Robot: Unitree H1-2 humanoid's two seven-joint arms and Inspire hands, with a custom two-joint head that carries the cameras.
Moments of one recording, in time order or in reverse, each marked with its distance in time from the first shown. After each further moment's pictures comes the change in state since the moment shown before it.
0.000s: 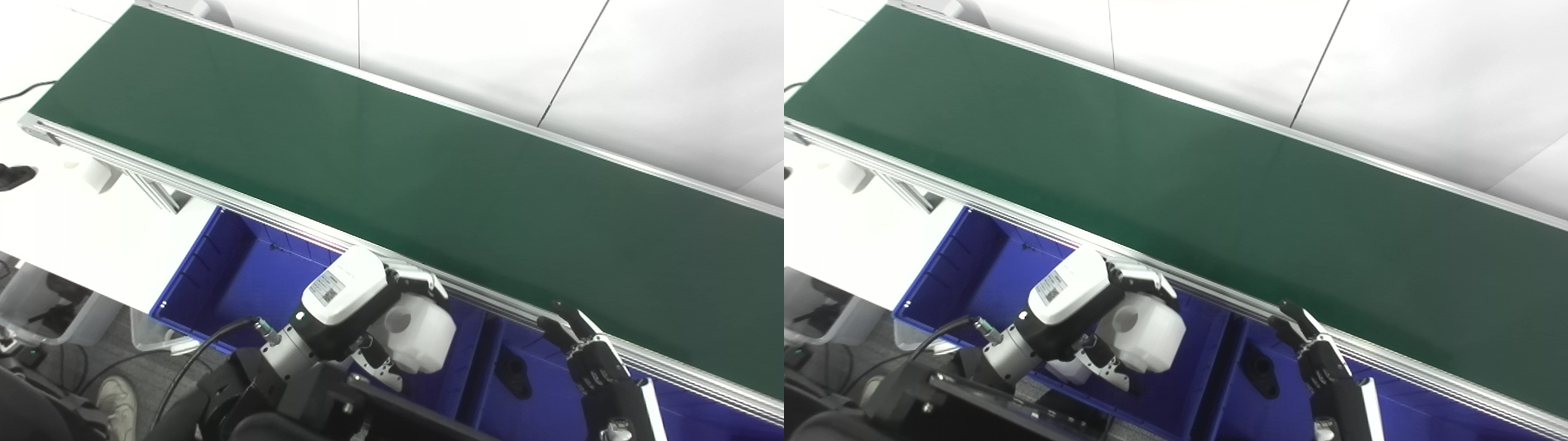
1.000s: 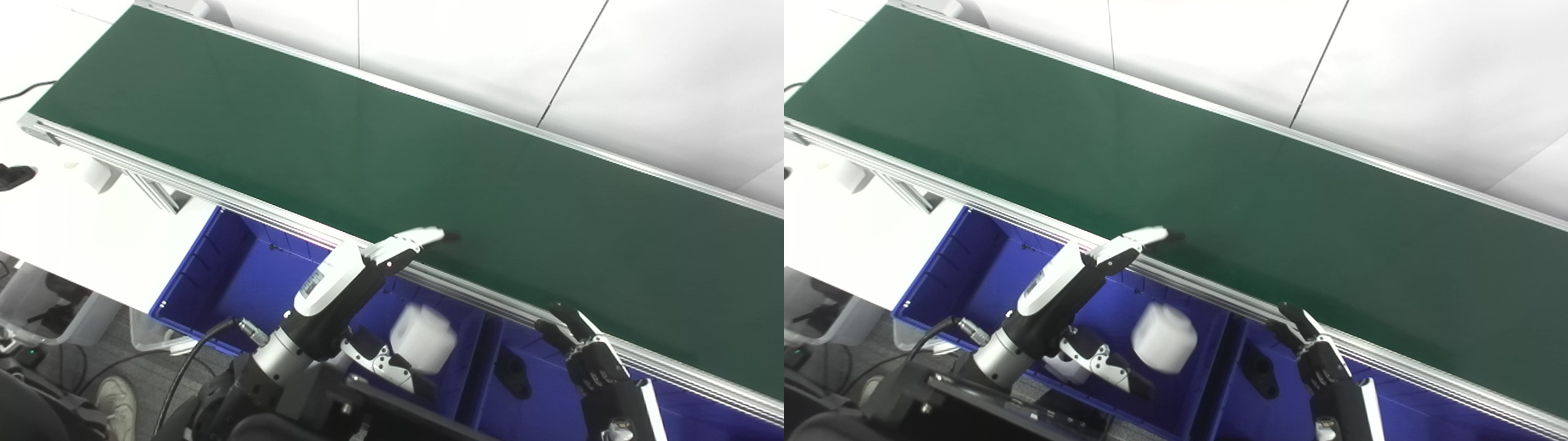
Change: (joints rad) left arm 0.010 0.041 -0.008 -0.040 -0.286 -0.057 -0.031; right arm -0.002 -0.013 0.001 0.000 0.014 0.009 0.001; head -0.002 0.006
